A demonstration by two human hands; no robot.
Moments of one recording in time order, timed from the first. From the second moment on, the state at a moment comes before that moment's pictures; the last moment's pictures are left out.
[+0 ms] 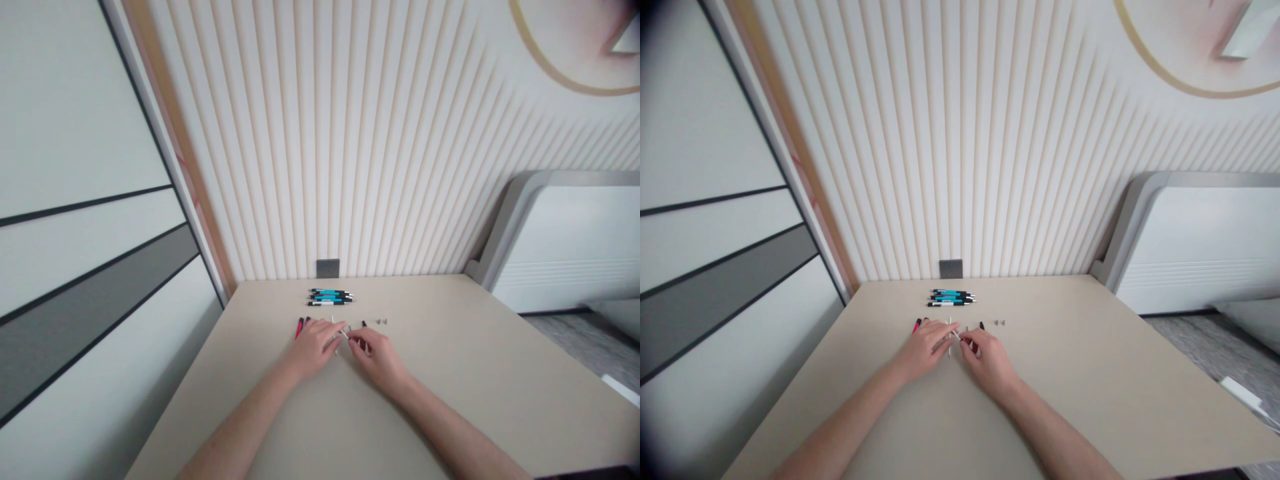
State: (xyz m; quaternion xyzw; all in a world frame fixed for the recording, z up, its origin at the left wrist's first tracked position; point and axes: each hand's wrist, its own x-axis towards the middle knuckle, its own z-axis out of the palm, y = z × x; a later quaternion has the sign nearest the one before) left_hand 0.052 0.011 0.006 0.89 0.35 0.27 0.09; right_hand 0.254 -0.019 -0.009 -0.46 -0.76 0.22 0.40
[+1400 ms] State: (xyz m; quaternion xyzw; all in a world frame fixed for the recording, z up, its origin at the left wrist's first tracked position) left_hand 0.060 -0.003 0.015 0.89 0.42 0.18 -0.03; right_hand 0.268 -0.012 -0.013 -0.51 -0.77 0.21 0.33
